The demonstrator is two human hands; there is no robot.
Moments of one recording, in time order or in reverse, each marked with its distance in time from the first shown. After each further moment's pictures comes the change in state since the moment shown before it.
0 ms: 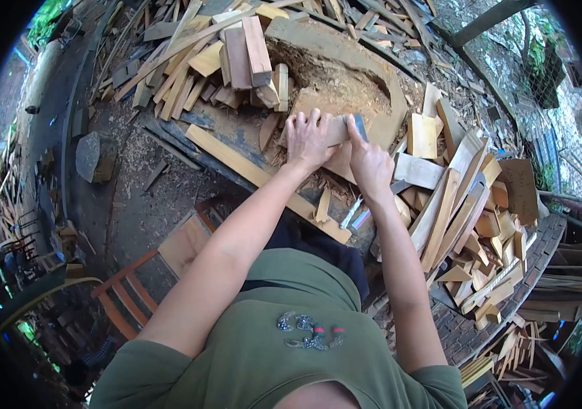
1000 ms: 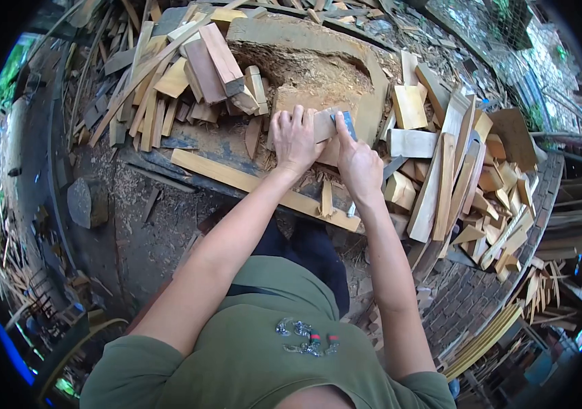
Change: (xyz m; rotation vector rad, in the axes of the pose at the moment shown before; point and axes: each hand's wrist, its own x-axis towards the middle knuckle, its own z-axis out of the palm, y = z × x) left_hand 0.004 -0.013 -0.002 -0.055 0.005 0.110; right_hand -0.018 -0.036 -0.008 0.074 -0.017 0.264
